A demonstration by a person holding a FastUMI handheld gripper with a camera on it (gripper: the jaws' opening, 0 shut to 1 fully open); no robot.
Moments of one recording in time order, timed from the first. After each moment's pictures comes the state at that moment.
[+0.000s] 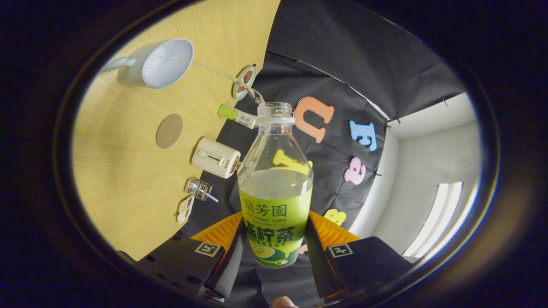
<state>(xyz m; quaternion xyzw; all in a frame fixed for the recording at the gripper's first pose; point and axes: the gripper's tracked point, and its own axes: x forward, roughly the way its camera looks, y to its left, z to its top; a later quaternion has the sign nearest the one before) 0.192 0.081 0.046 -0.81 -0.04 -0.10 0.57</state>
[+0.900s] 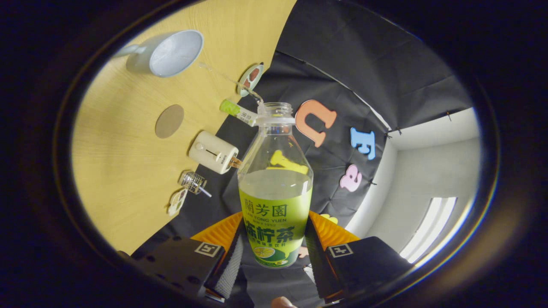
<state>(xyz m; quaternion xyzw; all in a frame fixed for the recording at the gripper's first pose) 0.198 0.084 0.058 -0.84 -0.05 -0.11 0.53</state>
